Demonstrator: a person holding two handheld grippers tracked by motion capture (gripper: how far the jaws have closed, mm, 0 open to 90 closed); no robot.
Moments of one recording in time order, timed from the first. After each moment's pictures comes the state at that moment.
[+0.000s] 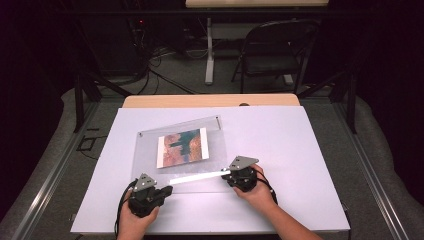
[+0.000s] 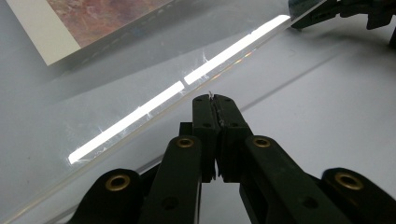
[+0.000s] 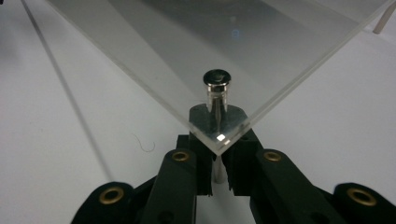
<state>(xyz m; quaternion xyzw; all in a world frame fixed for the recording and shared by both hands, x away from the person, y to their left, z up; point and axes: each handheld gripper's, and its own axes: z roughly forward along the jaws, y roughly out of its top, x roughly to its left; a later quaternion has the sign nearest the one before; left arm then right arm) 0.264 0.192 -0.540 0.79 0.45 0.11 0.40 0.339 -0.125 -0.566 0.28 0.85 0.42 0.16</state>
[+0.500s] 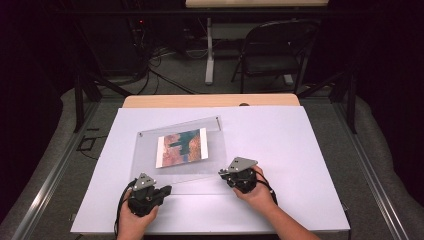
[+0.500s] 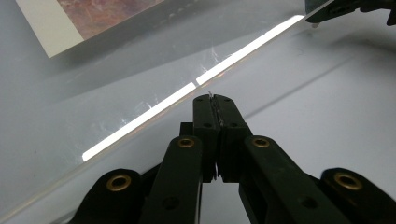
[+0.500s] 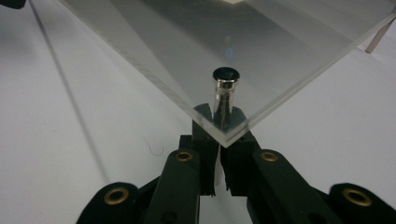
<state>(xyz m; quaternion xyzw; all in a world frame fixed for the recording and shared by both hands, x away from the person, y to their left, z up) 0.266 0.194 -0.541 0.79 0.46 0.11 0.40 0.332 -0.122 -0.558 0.26 0.85 0.42 0.17</state>
